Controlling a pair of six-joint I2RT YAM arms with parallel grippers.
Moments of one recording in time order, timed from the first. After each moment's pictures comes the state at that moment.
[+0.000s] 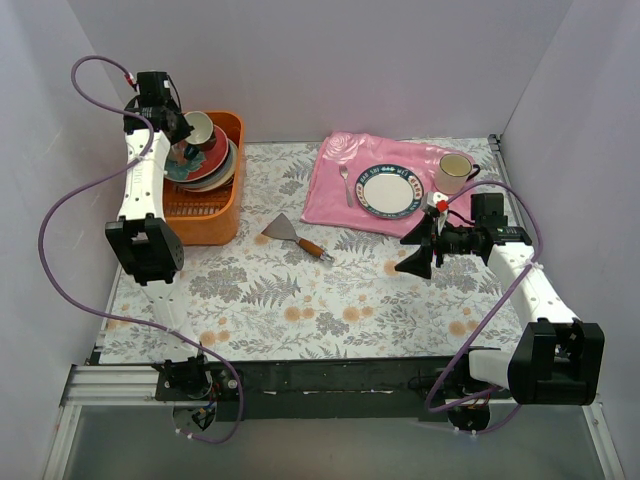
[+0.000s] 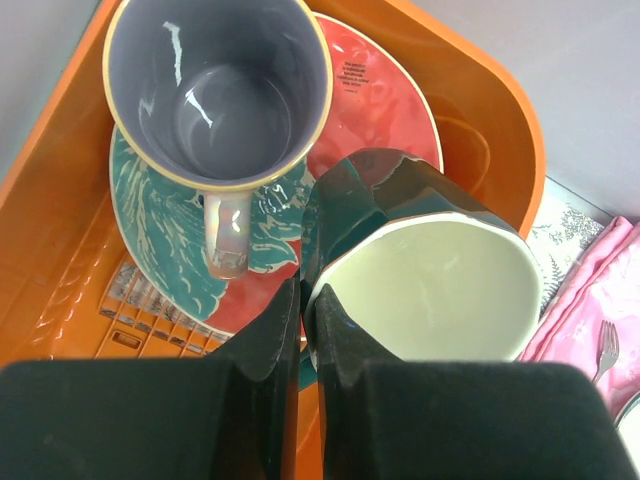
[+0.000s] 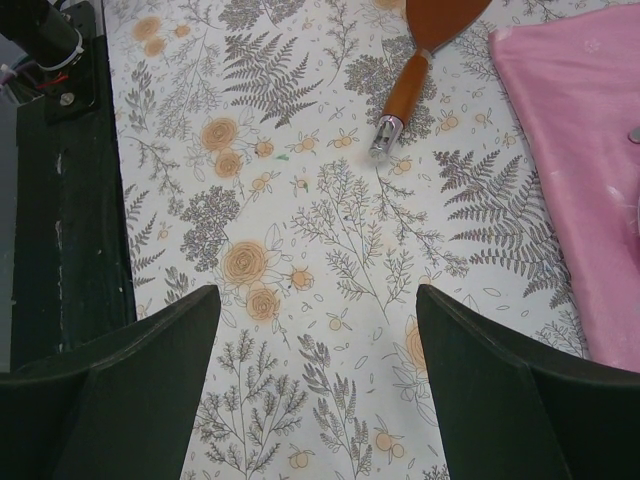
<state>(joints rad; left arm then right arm) 0.08 2.11 2.31 -0.86 -0.15 -0.40 0.03 1.22 0.87 -0.63 -1.21 -0.74</state>
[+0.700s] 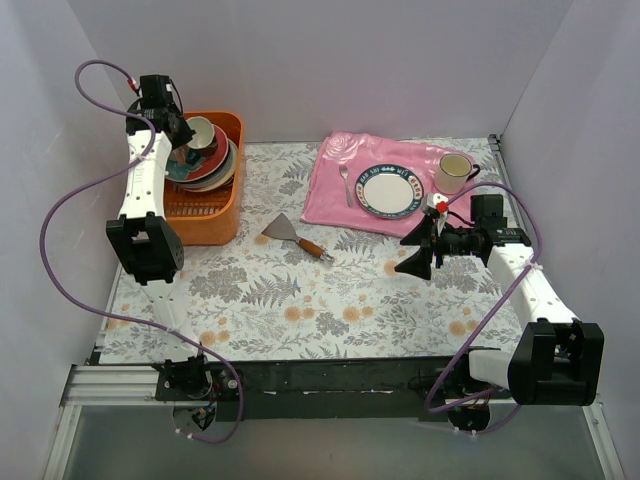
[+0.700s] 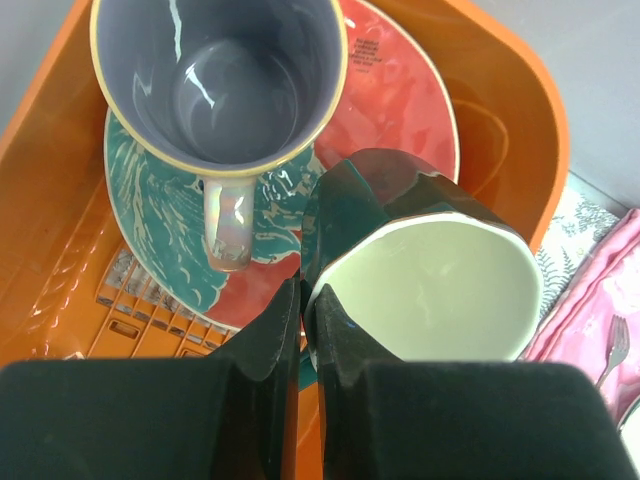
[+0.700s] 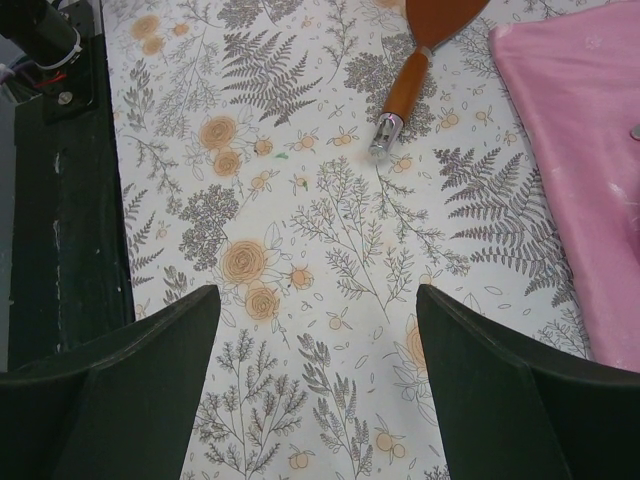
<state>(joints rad) 0.09 2.11 2.29 -0.87 -0.15 -0.42 0.03 1.22 0.85 -0.61 -1.21 -0.73</state>
